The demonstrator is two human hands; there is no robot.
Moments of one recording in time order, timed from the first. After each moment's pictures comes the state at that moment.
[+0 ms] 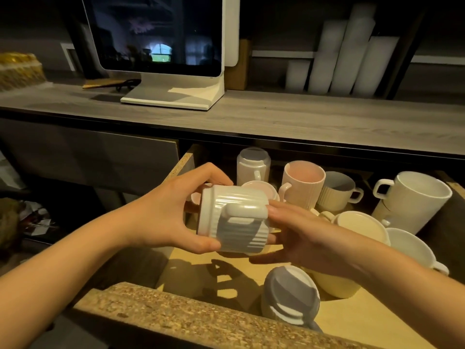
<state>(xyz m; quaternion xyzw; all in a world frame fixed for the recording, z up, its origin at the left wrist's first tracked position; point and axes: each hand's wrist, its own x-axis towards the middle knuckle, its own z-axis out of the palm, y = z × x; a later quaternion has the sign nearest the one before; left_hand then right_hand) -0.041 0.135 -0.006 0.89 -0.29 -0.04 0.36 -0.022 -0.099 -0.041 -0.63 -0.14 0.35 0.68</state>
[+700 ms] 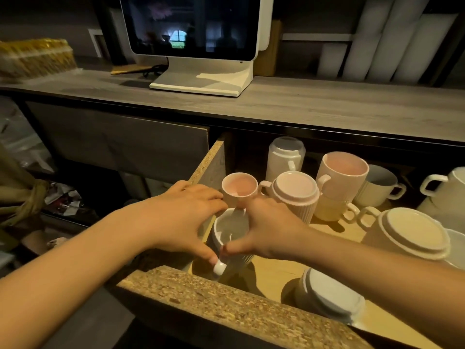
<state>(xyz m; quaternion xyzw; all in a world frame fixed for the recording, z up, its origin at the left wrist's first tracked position) -0.043 0.168 -0.029 0.97 -0.21 -0.14 -0.05 -0.015 0.001 -0.060 -0.92 -0.30 0.08 0.23</state>
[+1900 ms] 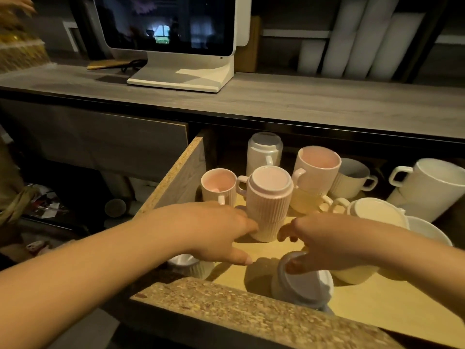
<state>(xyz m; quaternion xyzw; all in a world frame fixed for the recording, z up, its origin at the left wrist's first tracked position) -0.034 0.098 -0.036 0.93 -0.32 -0.19 -0.01 -0.028 -0.090 -0.035 -0.93 -0.29 0.23 -0.04</state>
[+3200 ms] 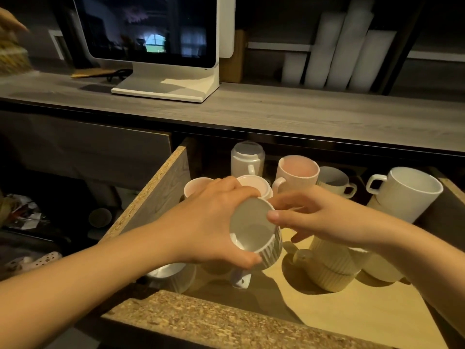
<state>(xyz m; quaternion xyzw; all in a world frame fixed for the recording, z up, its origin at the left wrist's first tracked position) -0.041 0.083 -0.025 0.94 -0.28 0.02 0.19 -0.021 -0.119 -0.007 -0.87 -0.25 0.20 0.38</state>
